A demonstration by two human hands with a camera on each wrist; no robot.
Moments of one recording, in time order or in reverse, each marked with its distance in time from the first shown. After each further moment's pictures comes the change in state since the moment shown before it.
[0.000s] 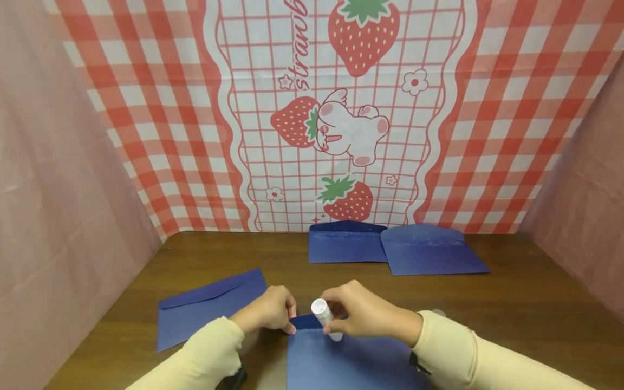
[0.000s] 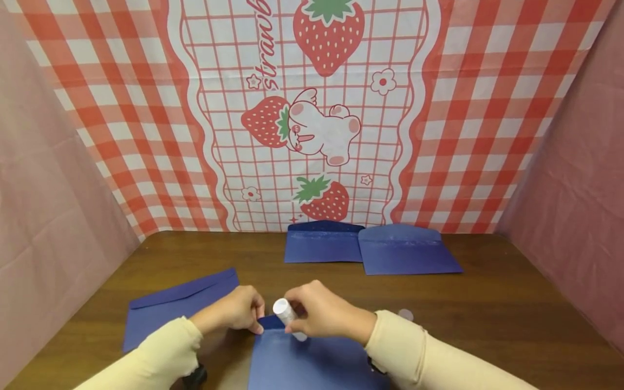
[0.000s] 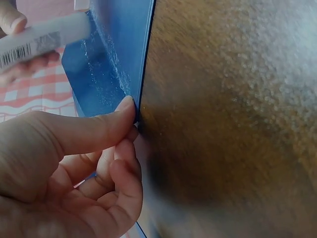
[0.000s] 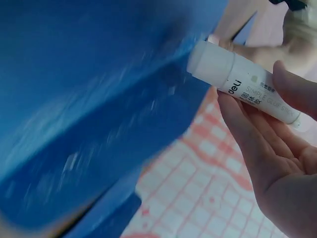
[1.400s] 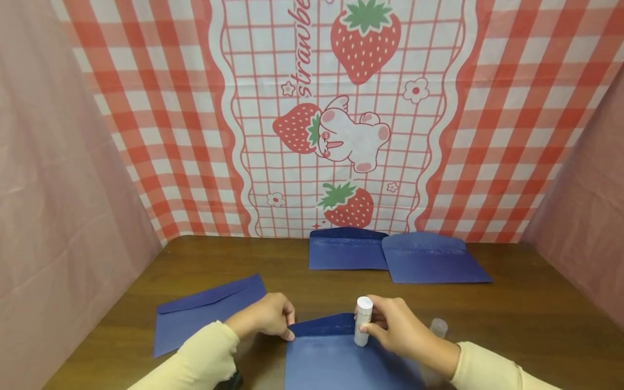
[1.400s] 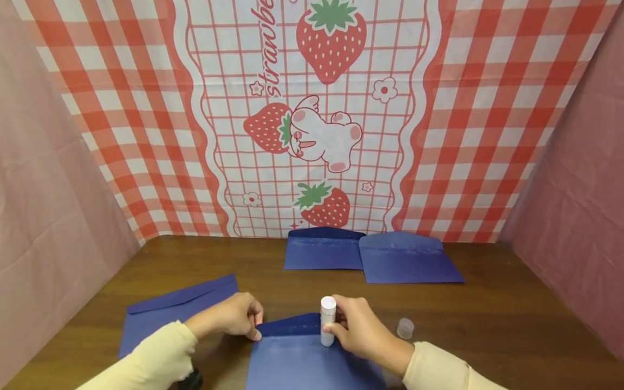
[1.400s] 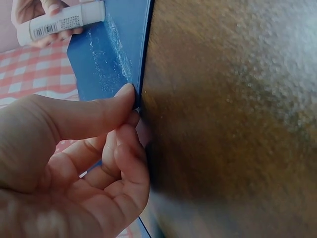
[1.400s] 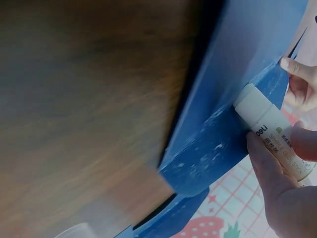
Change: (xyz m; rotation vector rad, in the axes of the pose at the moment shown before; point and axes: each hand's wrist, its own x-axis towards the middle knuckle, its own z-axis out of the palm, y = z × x) left_hand -0.002 -0.007 -0.001 -0.049 -0.056 0.003; right_hand -0.051 0.041 0.008 0.007 0.269 0.108
